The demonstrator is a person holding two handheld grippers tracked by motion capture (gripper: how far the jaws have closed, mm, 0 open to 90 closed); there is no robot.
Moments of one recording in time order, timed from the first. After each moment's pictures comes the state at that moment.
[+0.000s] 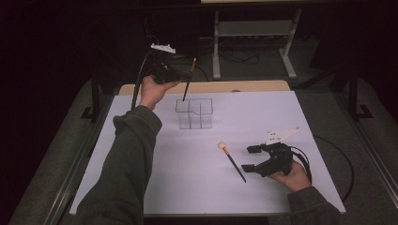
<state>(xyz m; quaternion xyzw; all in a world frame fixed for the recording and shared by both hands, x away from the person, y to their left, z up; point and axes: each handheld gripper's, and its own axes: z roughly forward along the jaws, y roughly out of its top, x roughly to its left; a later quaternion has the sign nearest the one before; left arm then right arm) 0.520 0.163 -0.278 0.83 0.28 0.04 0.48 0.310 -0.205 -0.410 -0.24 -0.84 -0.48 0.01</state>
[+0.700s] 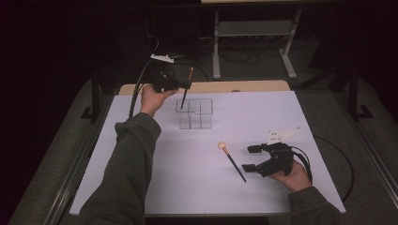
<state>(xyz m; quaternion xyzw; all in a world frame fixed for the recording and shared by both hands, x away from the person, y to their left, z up) 0.520 0.174 -0.312 0.82 0.31 0.03 0.48 0.309 -0.206 -0.410 -0.24 -0.84 -0.48 0.01</state>
